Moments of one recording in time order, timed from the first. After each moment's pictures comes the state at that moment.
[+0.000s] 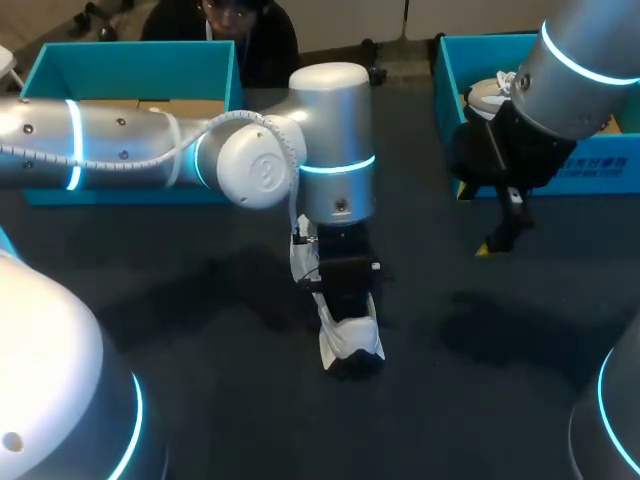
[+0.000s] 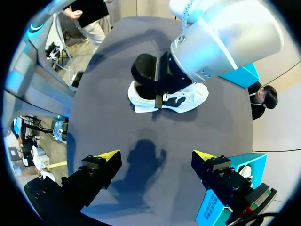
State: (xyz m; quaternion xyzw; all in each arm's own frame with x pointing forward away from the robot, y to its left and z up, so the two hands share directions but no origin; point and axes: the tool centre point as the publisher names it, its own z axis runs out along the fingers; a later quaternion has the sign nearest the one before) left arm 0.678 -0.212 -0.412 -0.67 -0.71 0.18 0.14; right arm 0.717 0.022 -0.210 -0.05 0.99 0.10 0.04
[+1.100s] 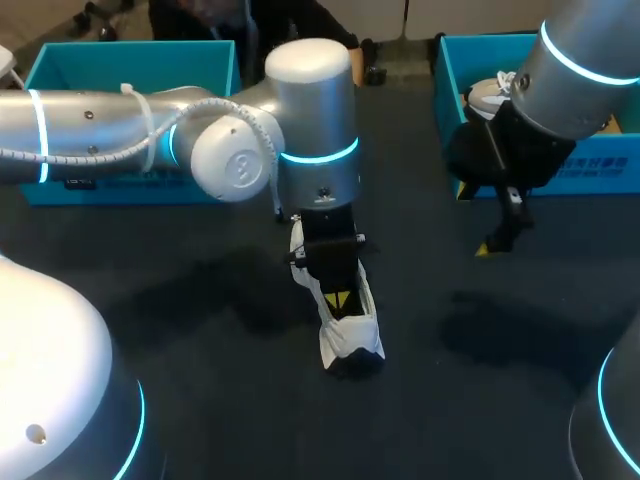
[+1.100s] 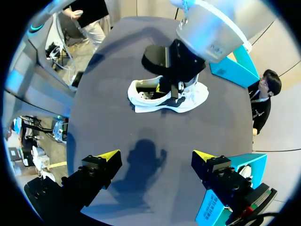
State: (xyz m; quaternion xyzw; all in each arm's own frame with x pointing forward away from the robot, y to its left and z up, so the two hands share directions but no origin) left arm 0.722 -0.199 -0.384 -0.68 -0.72 0.13 0.06; right arm 0.717 0.022 -0.210 -0.05 0.99 0.10 0.04
